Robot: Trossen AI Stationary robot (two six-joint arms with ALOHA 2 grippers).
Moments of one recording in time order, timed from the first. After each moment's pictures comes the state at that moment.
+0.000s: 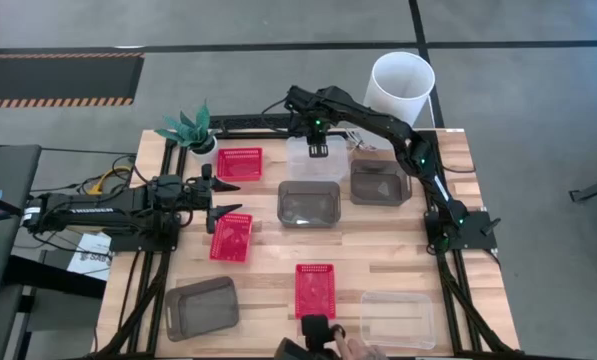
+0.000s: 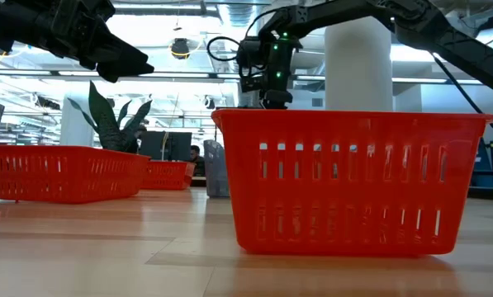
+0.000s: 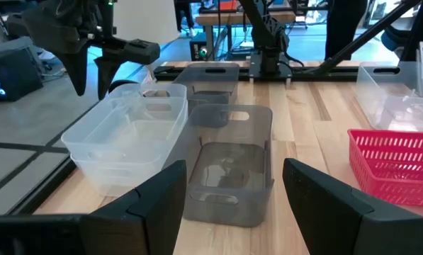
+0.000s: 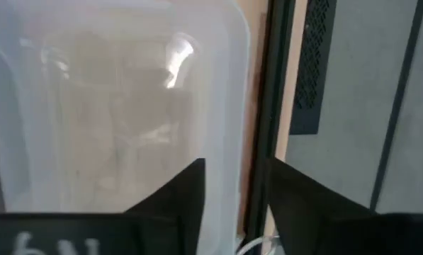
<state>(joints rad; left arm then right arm) 0.13 0.54 0.32 0.00 -0.04 0.04 -0.51 2.30 2.35 -1.31 0.16 -0.61</state>
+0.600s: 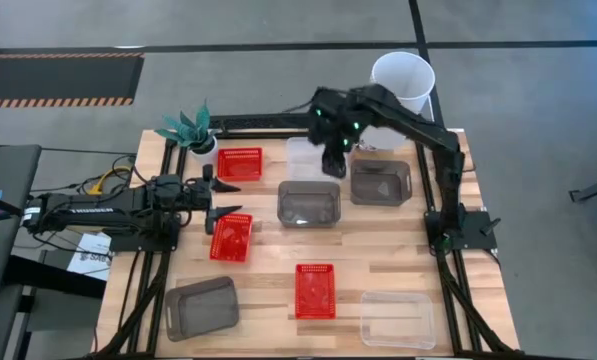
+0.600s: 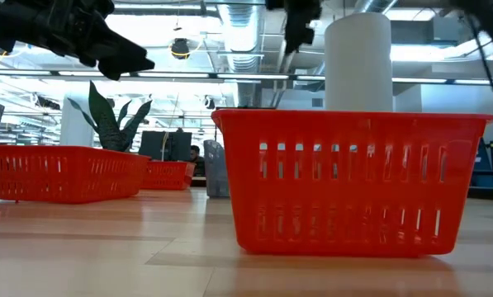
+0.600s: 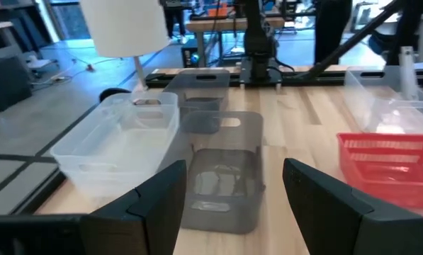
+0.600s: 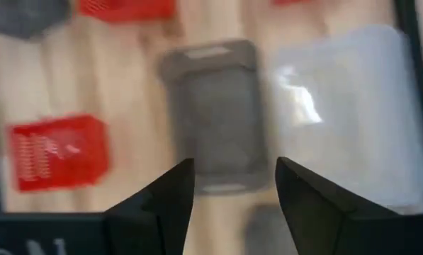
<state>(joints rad) 0.14 0.54 0.32 0.02 0.01 0.06 -0.32 1.95 2.31 -1.56 -0.21 -0.11</state>
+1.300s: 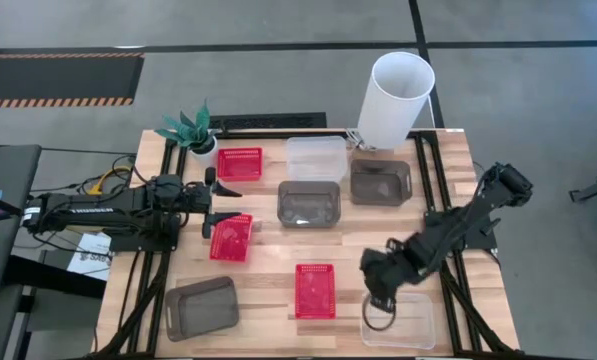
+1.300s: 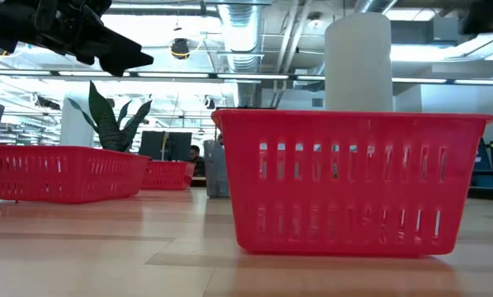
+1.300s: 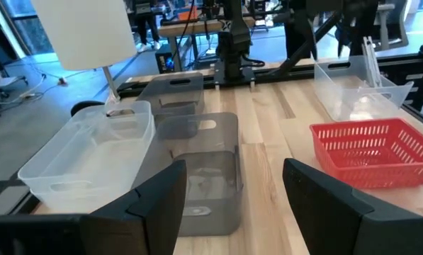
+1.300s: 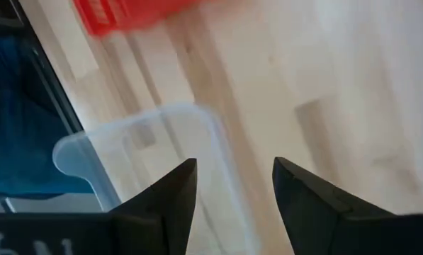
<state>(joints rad) 0.13 0.54 0.32 0.02 0.10 0.13 0.61 1.51 1.24 -1.04 0.00 1.03</state>
